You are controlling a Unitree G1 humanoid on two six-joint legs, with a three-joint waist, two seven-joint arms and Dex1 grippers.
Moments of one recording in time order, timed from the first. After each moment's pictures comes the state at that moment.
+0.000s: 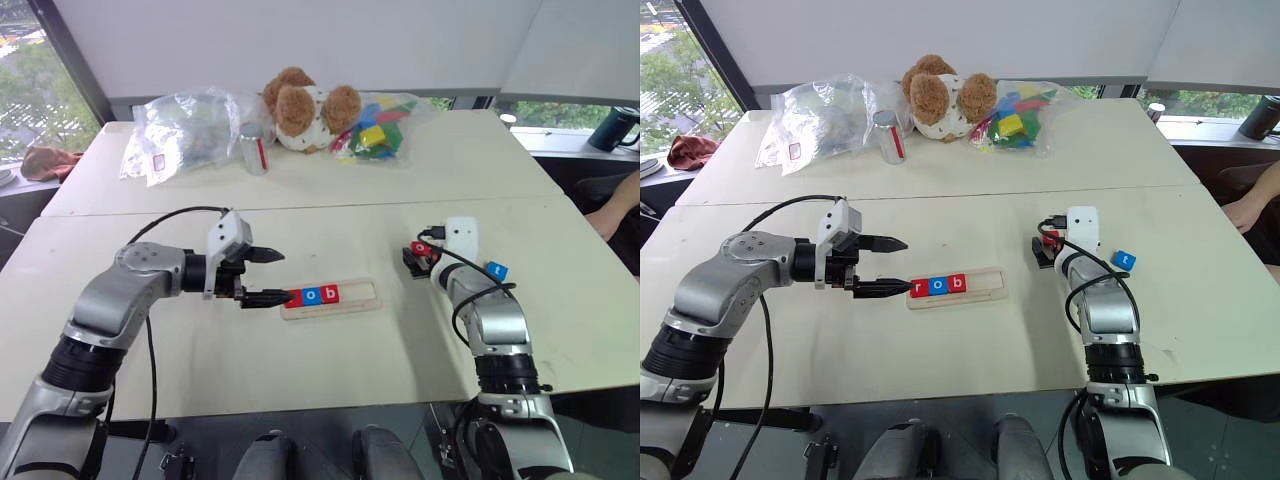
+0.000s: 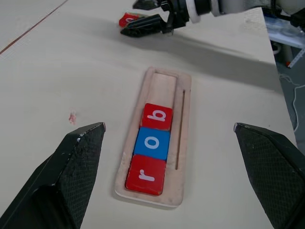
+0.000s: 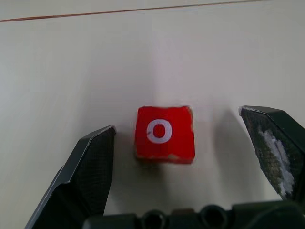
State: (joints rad) left arm -0.51 0.73 -0.10 -0.15 -0.48 0.62 -1.12; right arm -0.50 -0.26 -0.14 0.11 -0.01 0.69 0.17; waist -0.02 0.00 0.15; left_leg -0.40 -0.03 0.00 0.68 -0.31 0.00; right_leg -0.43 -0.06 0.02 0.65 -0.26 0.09
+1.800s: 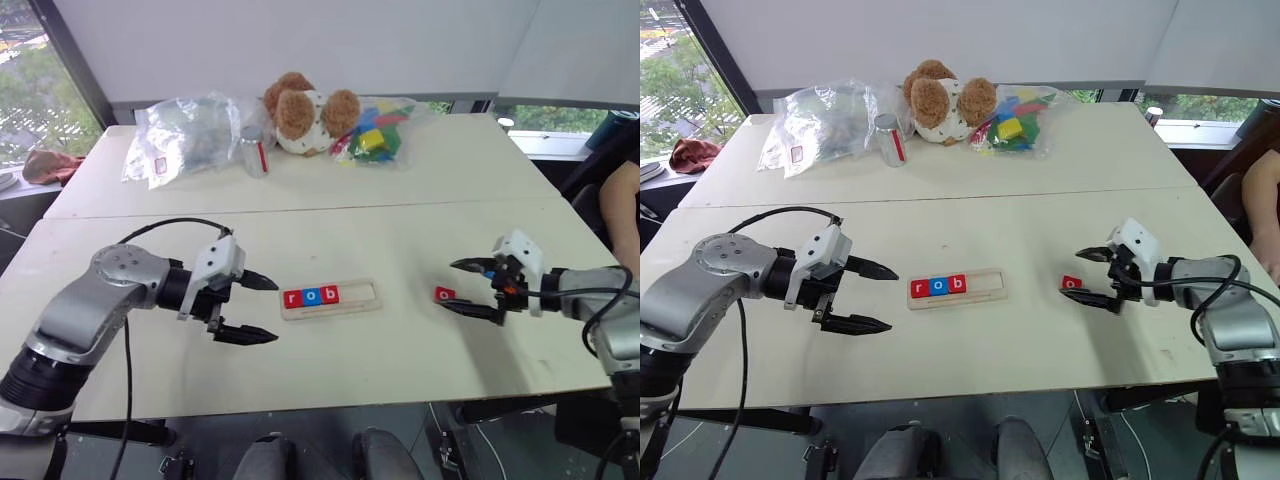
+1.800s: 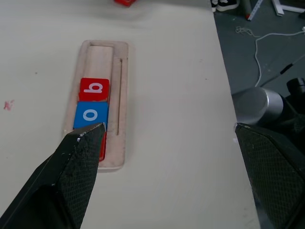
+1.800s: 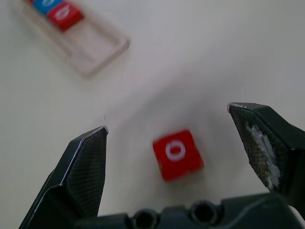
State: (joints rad) left arm -0.43 0.90 -0.10 -0.29 -0.51 0.61 -1.30; right arm -0.36 -0.90 -0.06 0.23 0.23 0.19 1.28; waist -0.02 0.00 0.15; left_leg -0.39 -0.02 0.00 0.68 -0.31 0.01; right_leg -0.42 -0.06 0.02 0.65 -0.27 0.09
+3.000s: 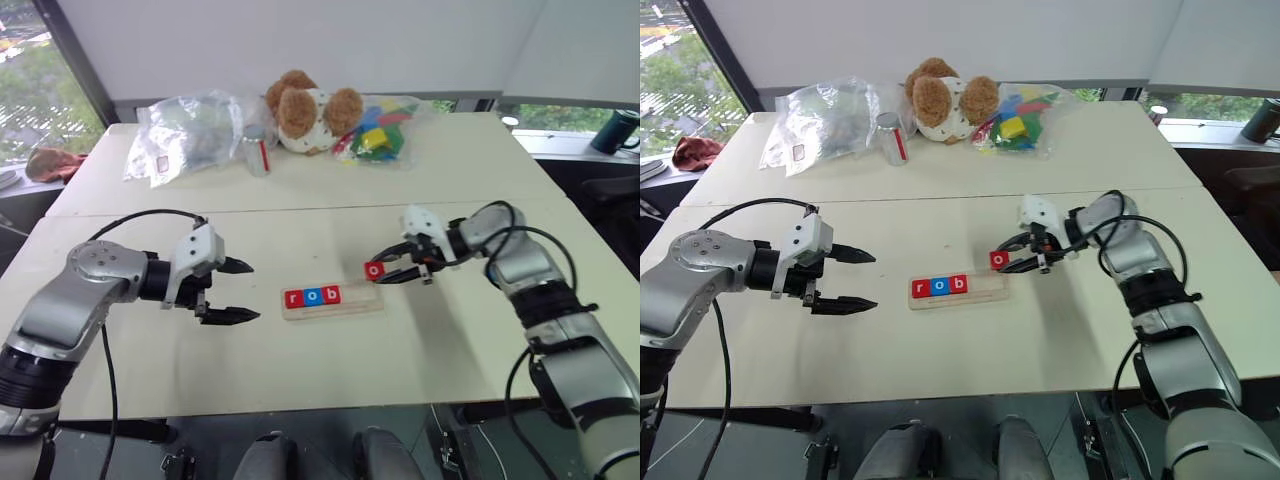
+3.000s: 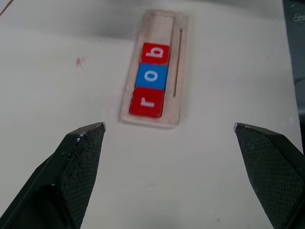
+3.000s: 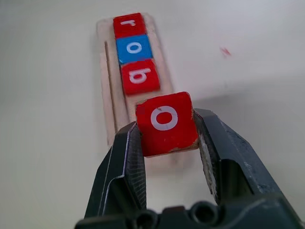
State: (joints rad) left arm -0.41 0.94 -0.07 -0.20 -0.42 0.56 -1.24; right arm -0.88 -0.59 0.31 0.62 0.02 -0.03 1.48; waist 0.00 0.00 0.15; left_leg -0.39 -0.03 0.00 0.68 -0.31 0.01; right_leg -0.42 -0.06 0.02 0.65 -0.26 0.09
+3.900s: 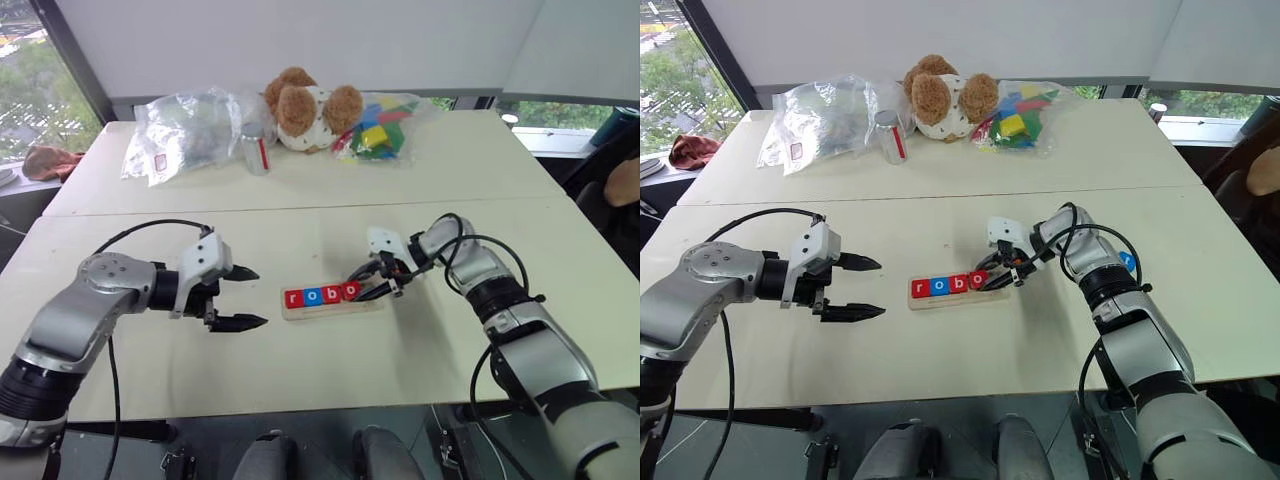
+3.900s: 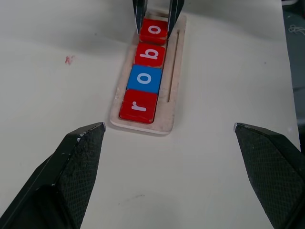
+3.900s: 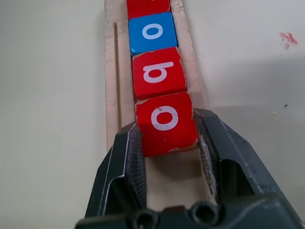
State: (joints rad) left arm -0.37 0.90 -0.06 -0.26 -0.45 0.60 -1.17; right arm -0.94 -0.45 0.34 0.81 -0.06 -0.12 1.49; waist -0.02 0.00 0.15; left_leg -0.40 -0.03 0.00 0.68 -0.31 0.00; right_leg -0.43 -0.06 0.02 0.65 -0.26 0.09
